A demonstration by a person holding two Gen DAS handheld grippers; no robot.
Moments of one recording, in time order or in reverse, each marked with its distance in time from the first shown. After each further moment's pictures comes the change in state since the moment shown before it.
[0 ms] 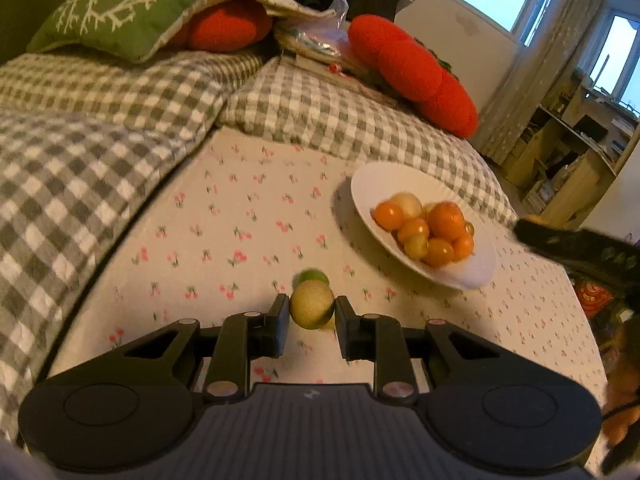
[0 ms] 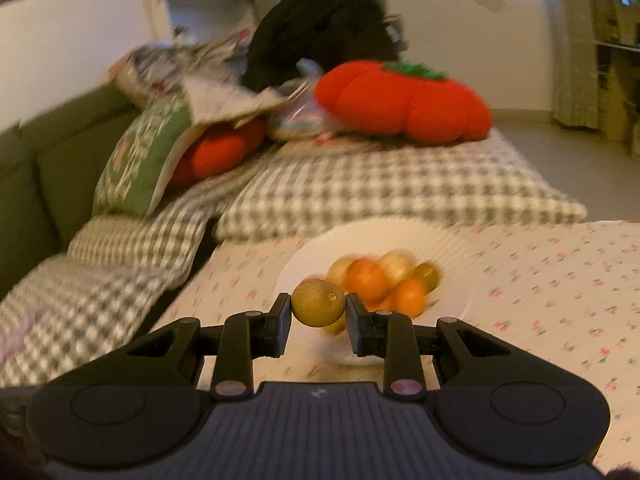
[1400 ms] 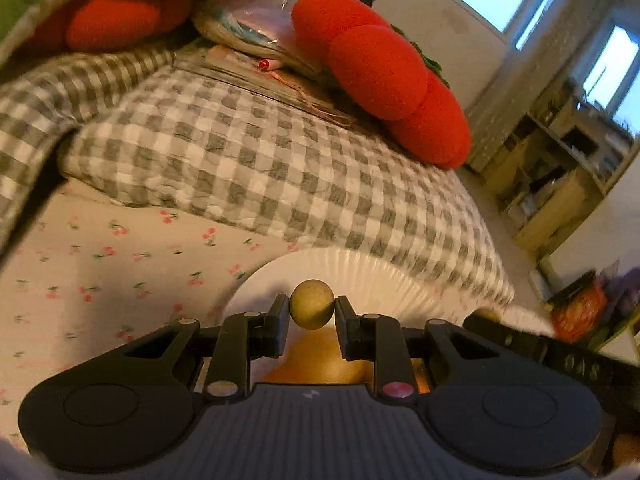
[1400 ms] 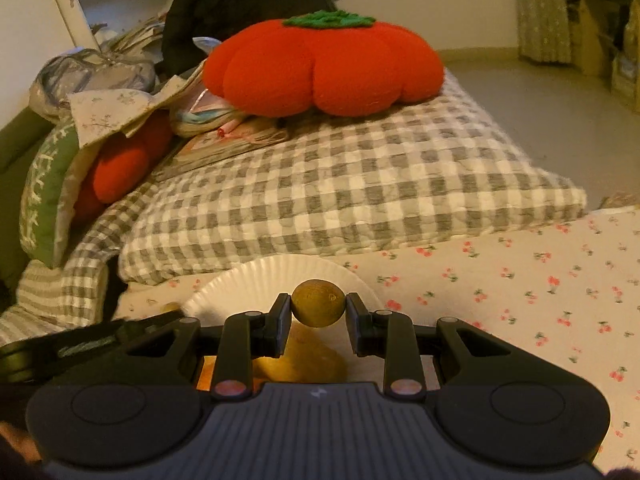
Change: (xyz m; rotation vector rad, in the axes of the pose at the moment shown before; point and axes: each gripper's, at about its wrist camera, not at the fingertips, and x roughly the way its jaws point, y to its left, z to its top) left arm 0.161 -0.077 0.109 -0.052 0.041 -0.125; right arm 0.114 -0.083 0.059 0.141 0.185 -0.016
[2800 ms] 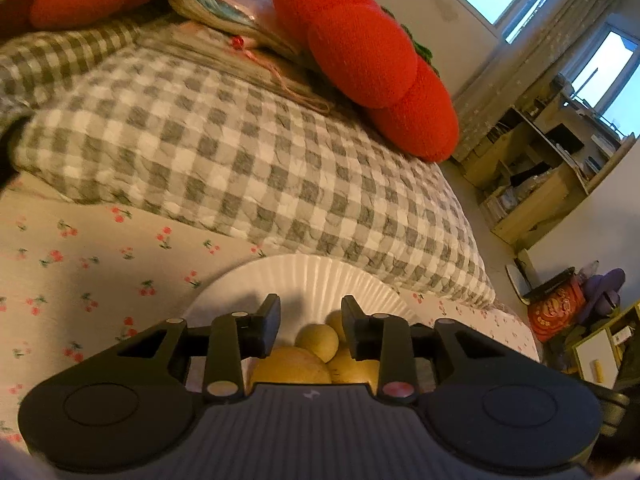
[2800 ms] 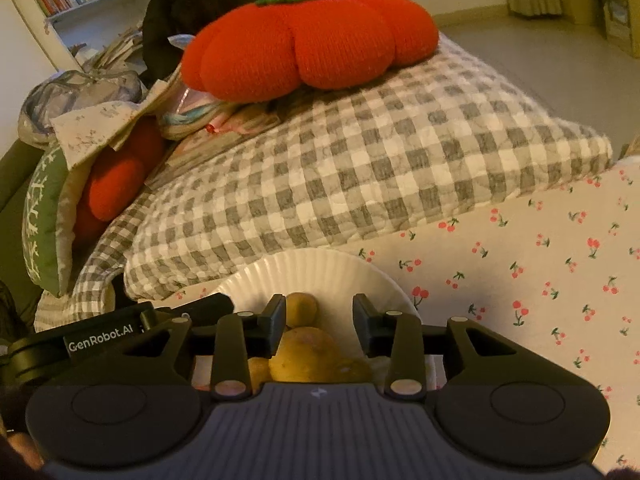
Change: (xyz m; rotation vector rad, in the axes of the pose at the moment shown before) left arm 0.019 -0.004 0.013 -0.005 0.021 -0.063; right arm 0.020 -0.004 0.001 0.112 0.024 0.021
